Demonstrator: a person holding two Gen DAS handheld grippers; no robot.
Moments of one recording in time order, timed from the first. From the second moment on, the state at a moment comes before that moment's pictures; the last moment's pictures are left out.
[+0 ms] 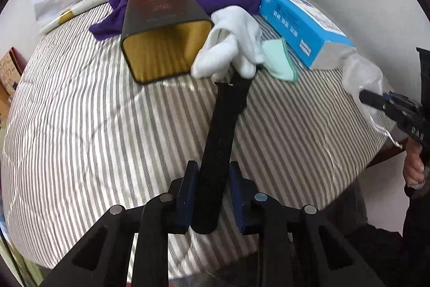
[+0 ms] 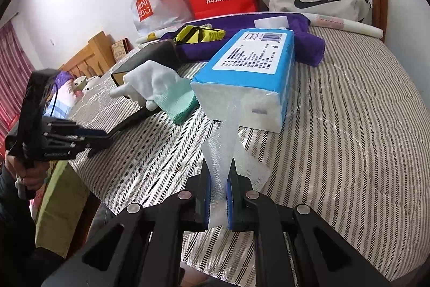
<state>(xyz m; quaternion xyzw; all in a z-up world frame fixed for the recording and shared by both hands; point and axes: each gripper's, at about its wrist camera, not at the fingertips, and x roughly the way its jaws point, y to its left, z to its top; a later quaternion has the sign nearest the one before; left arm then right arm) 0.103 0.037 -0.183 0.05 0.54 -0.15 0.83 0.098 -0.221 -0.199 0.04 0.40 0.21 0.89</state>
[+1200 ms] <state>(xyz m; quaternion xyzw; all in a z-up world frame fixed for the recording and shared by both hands) 0.087 0.068 -0.143 0.01 0.49 -0.08 0.87 0.092 -0.220 -0.140 0.04 0.37 0.21 0.91</state>
